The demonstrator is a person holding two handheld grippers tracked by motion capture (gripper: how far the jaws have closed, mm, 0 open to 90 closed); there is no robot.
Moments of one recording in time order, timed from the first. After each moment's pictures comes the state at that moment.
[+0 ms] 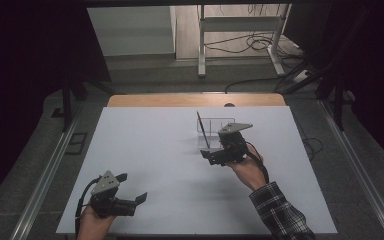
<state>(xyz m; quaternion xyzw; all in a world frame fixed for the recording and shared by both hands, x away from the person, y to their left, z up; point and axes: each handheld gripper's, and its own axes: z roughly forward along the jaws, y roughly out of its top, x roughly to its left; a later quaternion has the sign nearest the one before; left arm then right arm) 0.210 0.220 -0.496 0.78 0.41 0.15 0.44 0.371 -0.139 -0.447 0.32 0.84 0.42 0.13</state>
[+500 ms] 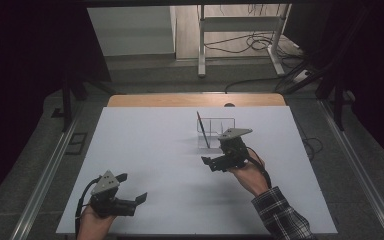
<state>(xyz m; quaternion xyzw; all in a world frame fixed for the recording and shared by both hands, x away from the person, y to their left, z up) 0.210 0.220 -0.496 0.78 0.41 0.15 0.44 0.359 -0.142 -0.453 0.31 0.85 0.40 0.13</state>
